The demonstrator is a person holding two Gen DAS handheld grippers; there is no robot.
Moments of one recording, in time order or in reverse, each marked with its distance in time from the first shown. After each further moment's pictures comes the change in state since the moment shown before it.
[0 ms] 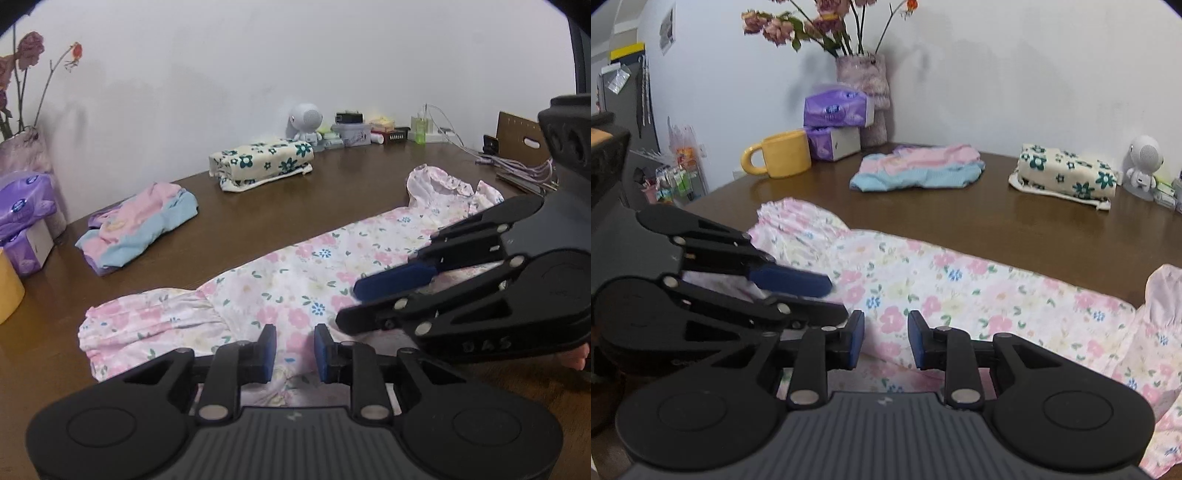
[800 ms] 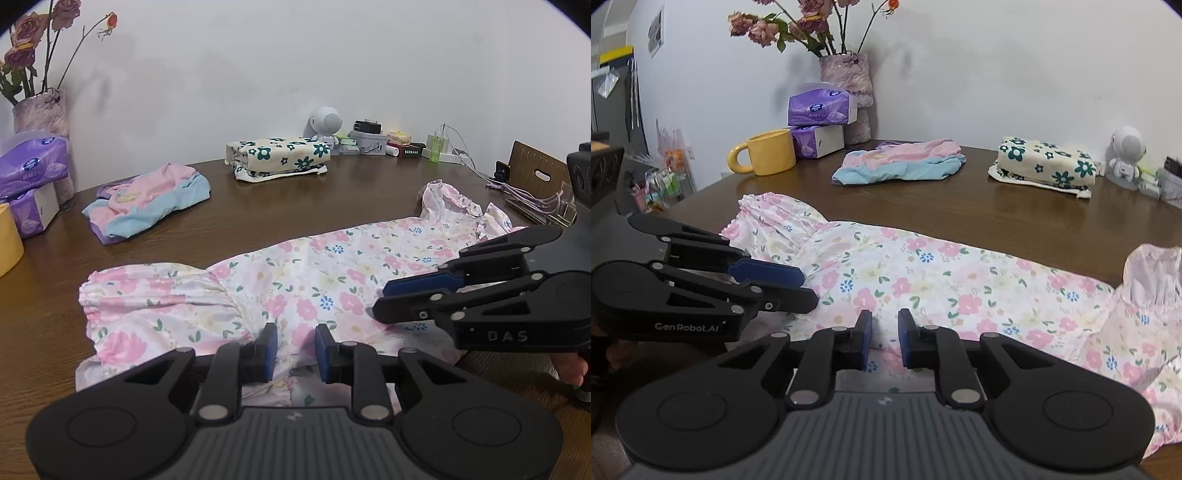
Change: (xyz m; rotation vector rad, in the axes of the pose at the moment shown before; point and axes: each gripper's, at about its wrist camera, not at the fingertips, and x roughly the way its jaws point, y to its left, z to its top) left arm 0.003 0.014 -0.009 -0.127 -0.003 -0.022; right arm -0.011 -0.016 -0.009 0.038 -0.005 -0.014
